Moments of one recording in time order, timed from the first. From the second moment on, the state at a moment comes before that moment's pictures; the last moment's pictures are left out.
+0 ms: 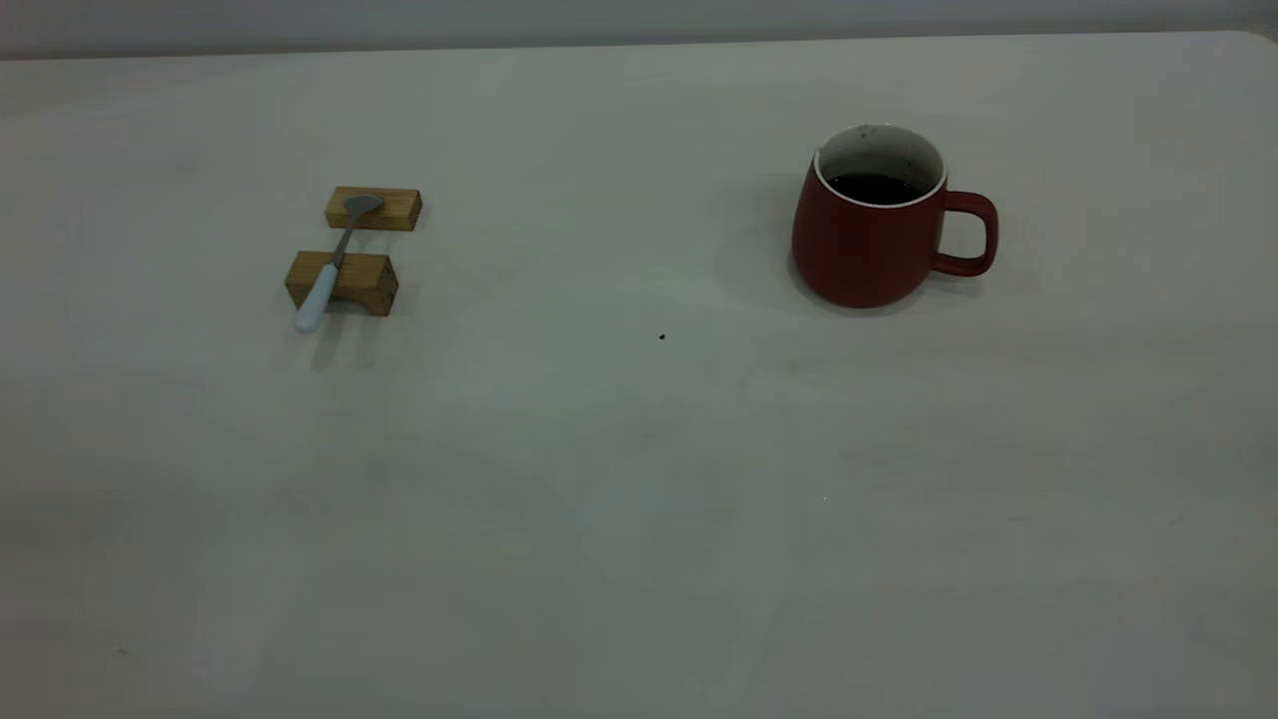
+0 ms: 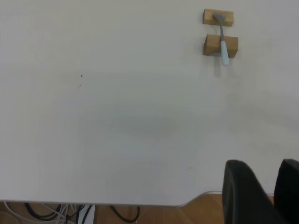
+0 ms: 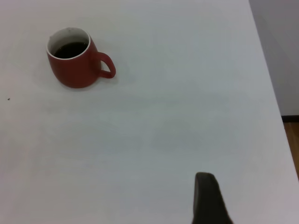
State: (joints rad) left arm -0.02 -0.02 -0.49 0.03 1.14 -0.08; right arm 0.08 0.02 -0.47 -0.08 1.13 0.07
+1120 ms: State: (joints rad) left arm -0.02 -0.02 -0.49 0.03 1.14 -0.08; right arm 0.08 1.74 -1.03 0.14 0.67 -0.59
